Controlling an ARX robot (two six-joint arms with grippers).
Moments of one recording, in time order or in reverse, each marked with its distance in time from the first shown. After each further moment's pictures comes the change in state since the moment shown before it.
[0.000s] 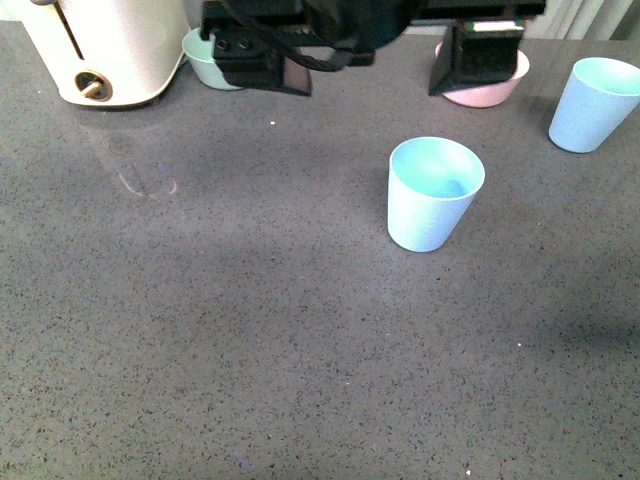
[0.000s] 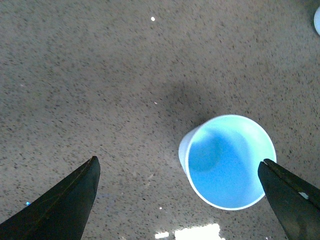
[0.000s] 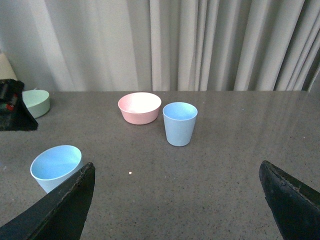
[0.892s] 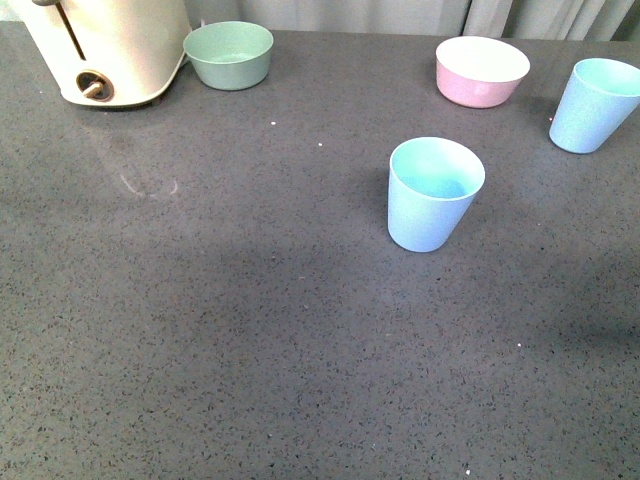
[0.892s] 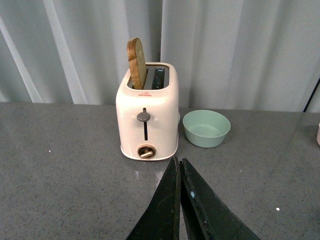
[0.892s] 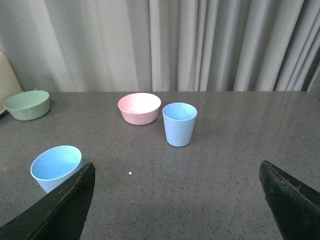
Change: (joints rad) left arm 0.471 -0.879 -1.215 1.215 0.006 0.460; right arm 0.000 0.000 0.000 0.000 0.000 0.000
